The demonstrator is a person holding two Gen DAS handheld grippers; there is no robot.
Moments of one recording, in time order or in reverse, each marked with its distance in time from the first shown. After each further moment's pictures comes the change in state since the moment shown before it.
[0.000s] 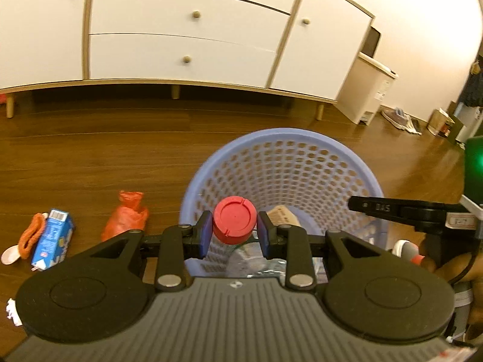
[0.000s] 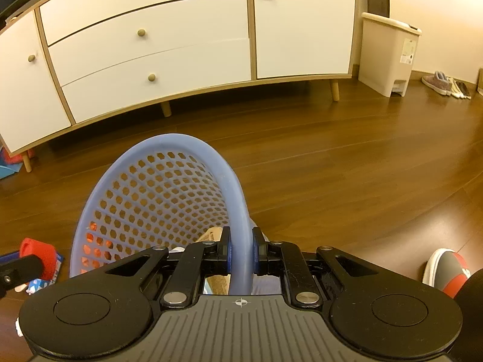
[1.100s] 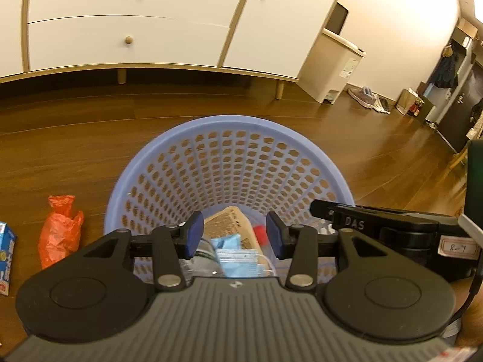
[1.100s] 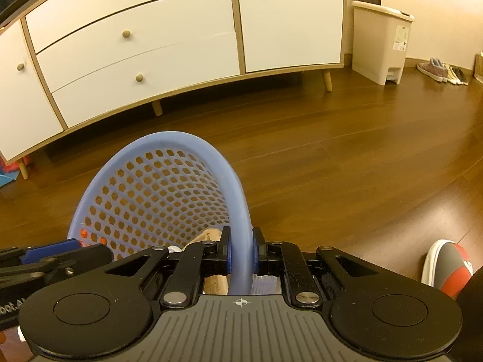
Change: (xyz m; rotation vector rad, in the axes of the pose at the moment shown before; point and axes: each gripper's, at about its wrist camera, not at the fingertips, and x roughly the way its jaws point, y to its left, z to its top) left arm 0.062 -0.033 0.012 0.036 0.080 -0.135; right arm -0.002 -0.010 -0.008 0.048 0.014 0.001
